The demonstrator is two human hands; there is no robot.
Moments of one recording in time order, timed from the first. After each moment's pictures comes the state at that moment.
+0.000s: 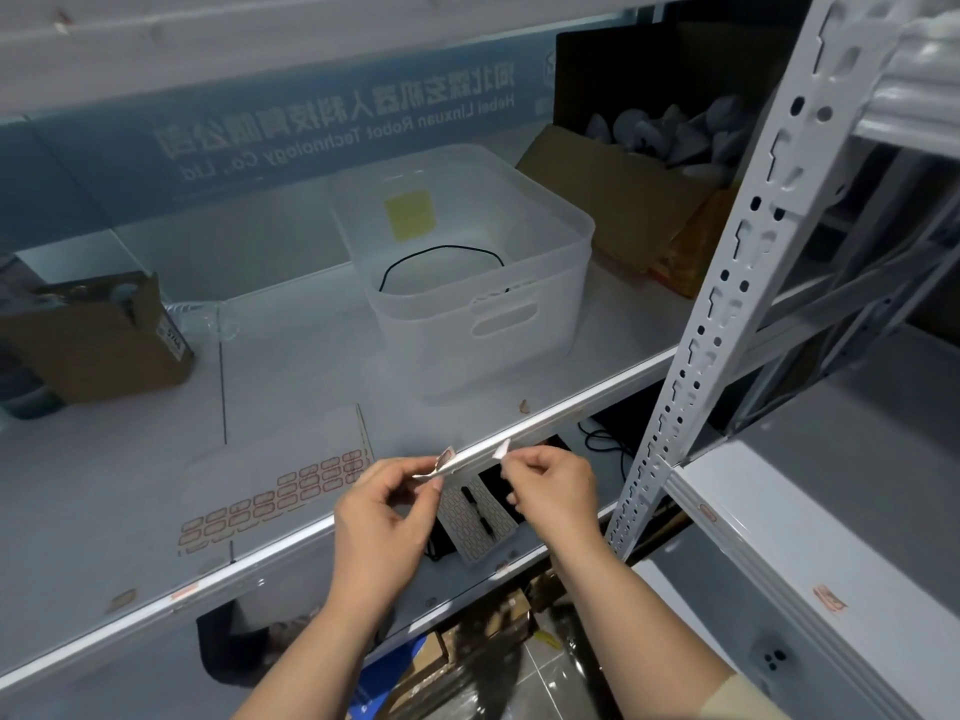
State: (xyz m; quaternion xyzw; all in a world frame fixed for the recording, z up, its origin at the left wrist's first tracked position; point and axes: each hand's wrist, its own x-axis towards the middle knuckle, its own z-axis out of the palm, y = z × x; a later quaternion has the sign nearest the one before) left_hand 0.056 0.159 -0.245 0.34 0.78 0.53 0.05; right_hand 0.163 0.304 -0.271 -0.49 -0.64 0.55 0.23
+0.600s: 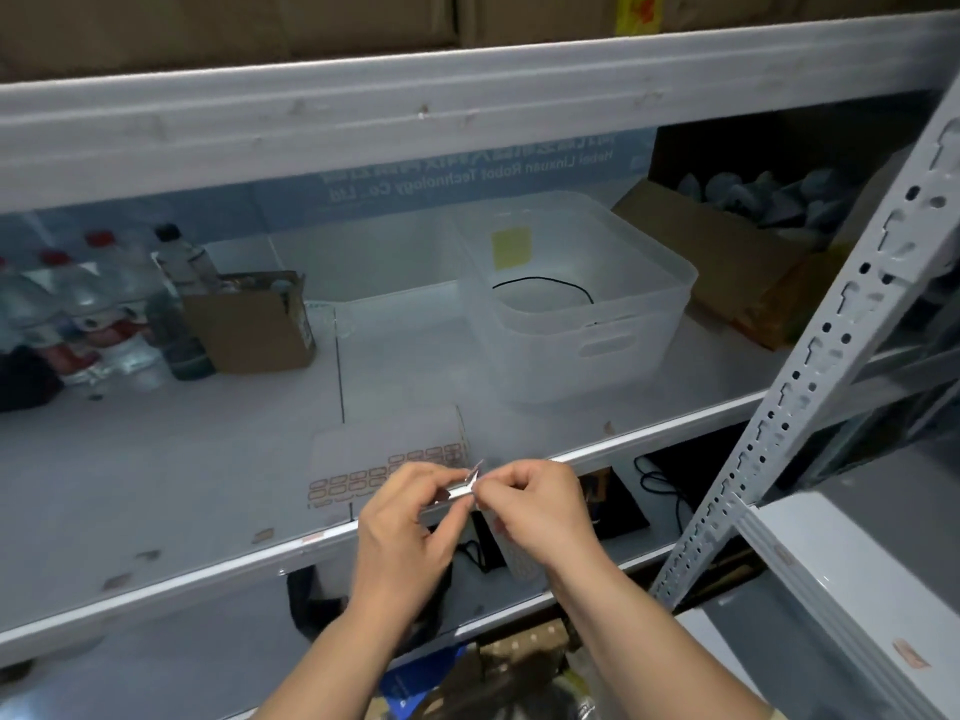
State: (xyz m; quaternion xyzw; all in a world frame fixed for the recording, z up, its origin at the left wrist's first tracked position) left_hand 0.039 0.074 -0.216 0.44 0.75 0.48 -0.14; right_hand 0.119 0.207 -0.206 -0.36 -0.71 0.59 0.16
